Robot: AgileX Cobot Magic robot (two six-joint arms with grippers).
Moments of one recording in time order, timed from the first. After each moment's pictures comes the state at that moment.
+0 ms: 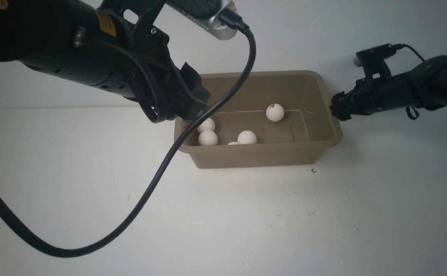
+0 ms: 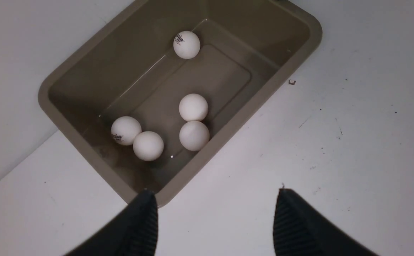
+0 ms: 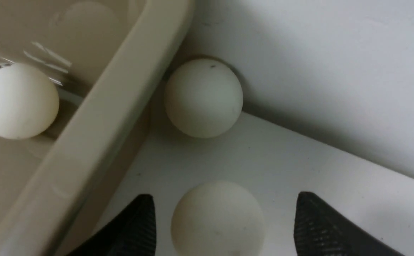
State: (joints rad) right arm 0.01 2.29 -1.70 0.94 0.55 -1.17; left arm -0.52 1.39 -1.37 -0.13 0.79 0.31
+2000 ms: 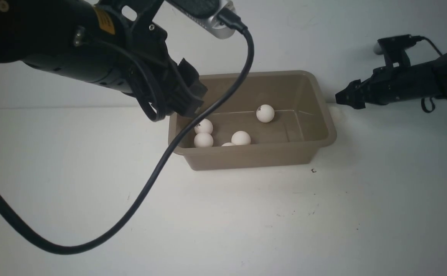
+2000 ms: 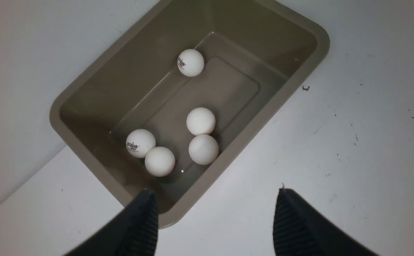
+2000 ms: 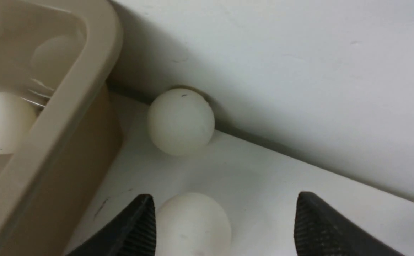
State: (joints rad) right arm -0.06 2.29 -1.75 1.02 0.66 -1.19; left arm -0.52 1.39 -1.37 -0.10 0.76 0.31
